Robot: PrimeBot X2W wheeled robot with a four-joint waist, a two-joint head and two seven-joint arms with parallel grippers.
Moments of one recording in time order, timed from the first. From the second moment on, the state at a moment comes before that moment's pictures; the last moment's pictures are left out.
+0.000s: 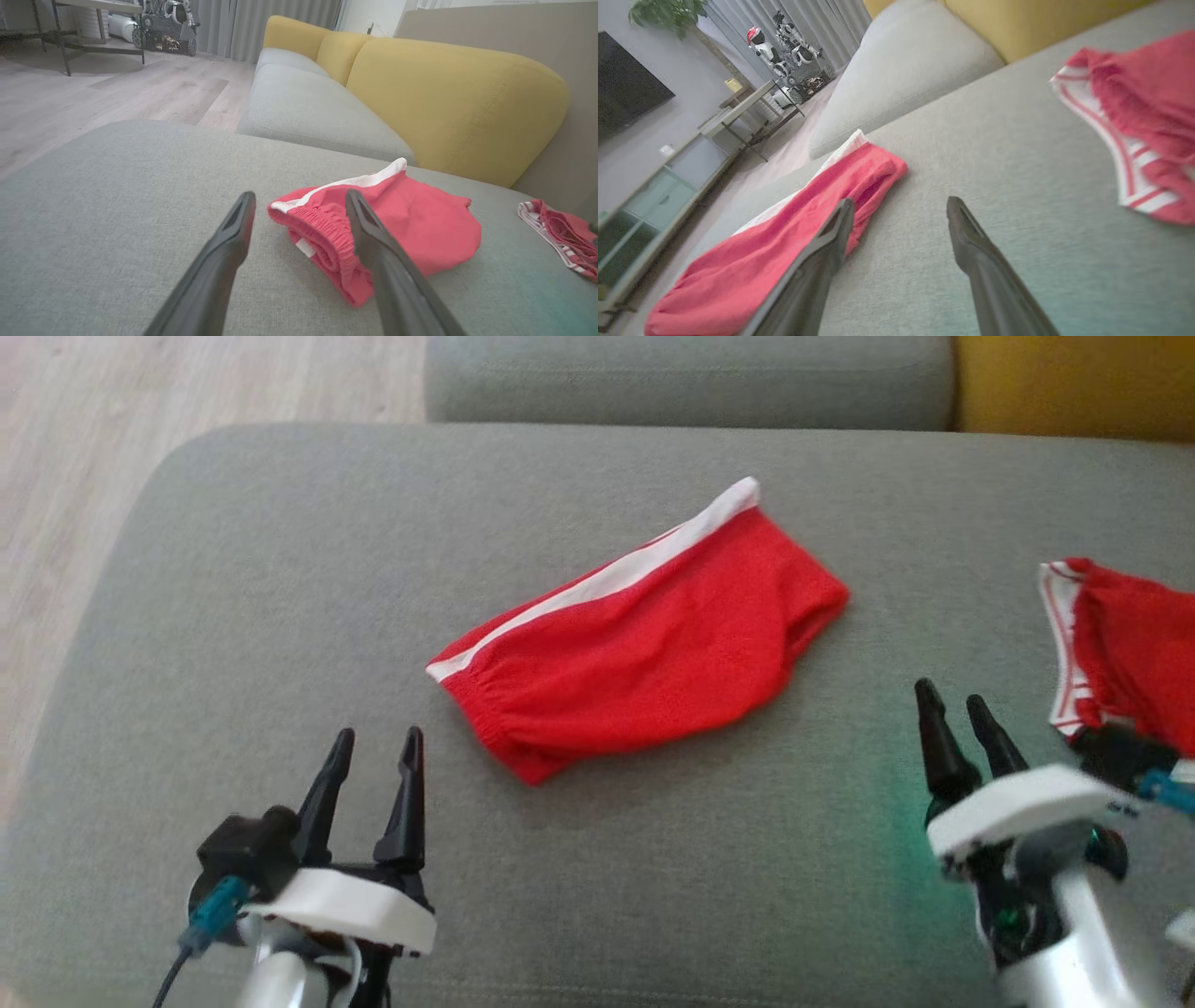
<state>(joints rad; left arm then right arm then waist) -0.01 0.05 -0.19 0.19 -0.29 -0.06 -0.25 -0.15 -0.07 0.00 0.35 0.51 0.13 0.04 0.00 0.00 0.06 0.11</state>
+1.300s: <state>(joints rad) -0.12 0.05 -0.30 0.19 -0.37 -0.02 -0.25 -0.73 -0.09 -0.29 0.96 0.71 0.13 0.20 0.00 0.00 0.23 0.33</state>
